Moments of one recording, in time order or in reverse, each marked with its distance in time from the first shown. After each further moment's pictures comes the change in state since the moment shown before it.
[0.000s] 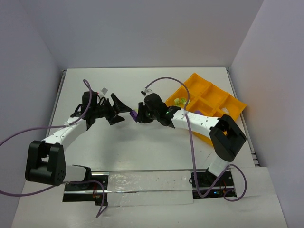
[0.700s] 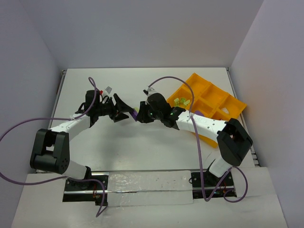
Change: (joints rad) left arm 0.000 0.133 0.011 0.158 0.108 -0.007; right arm 0.001 -0.084 -0.041 0.025 -0.026 0.021
